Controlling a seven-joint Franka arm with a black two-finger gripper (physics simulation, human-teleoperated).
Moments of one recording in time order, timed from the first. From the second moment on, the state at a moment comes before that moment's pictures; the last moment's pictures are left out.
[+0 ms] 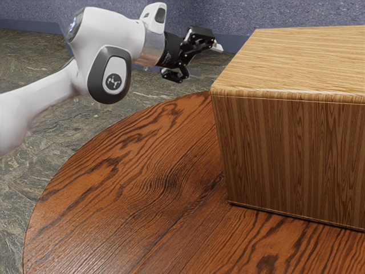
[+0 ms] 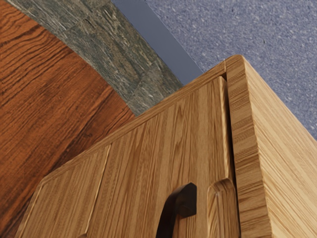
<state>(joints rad) -2.11 -0.62 1.80 -1.41 0.45 2.56 -0.85</state>
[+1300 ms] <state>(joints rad) -2.28 -0.65 2.00 -1.36 0.51 2.53 -0.96</state>
